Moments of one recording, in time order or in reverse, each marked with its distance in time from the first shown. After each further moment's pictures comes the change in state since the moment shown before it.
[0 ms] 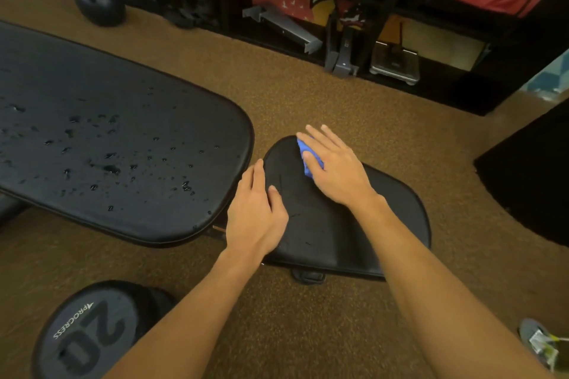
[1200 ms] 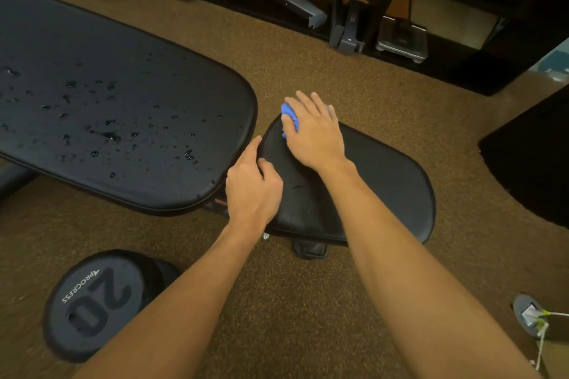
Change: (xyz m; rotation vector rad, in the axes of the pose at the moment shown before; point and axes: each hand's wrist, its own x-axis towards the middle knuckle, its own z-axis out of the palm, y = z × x) left_hand -0.007 -0.002 -0.003 -0.280 0.132 -0.160; right_hand 0.021 -0.058 0.017 -0.025 -0.005 0.163
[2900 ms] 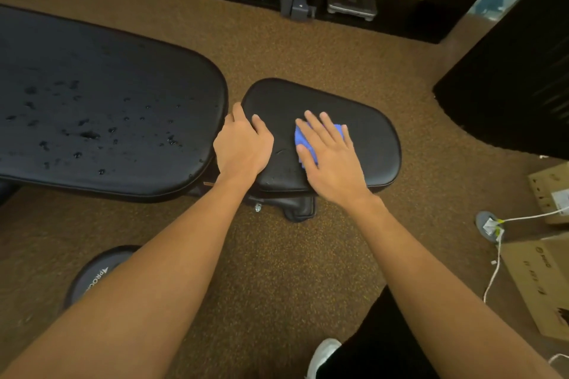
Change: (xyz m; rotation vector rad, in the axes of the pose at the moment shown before) left_hand 0.028 0.010 0.007 0.378 -0.168 0.156; right_hand -0.152 0.018 -0.016 -0.028 0.044 0.091
